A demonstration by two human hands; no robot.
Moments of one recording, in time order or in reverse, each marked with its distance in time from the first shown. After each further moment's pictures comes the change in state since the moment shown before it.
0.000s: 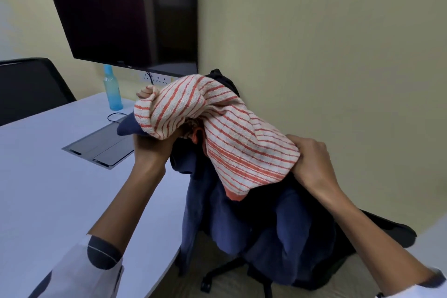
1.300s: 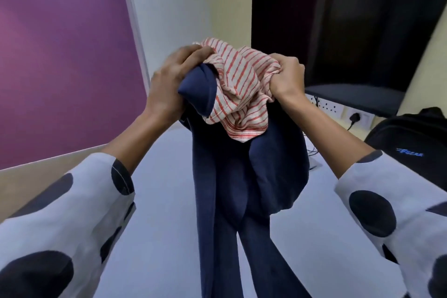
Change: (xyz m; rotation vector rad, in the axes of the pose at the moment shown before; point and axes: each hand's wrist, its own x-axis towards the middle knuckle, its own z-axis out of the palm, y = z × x) left_hand 0.200 0.006 -0.320 0.947 0.453 0.841; right_hand 0.237 -0.380 0.291 0.712 -0.158 -0.391
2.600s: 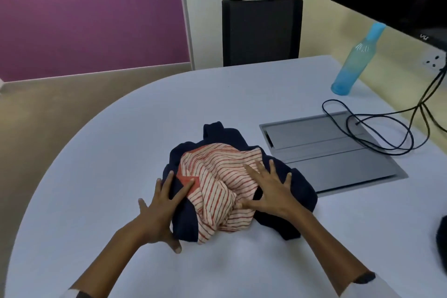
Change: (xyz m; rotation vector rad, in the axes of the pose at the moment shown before) left_hand -0.272 -0.110 0.197 -0.008 -1.336 -0.849; right_hand -0.122 0.311 0.216 -0.410 -1.333 0.082
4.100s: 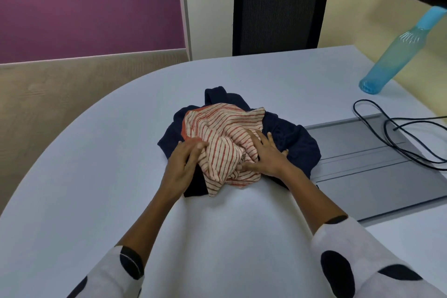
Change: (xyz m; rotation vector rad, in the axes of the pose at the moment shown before) left_hand 0.150 -0.053 -0.067 -0.767 0.647 0.141; right_hand 0.186 -0.037 -0.034 0.018 0.058 0.067
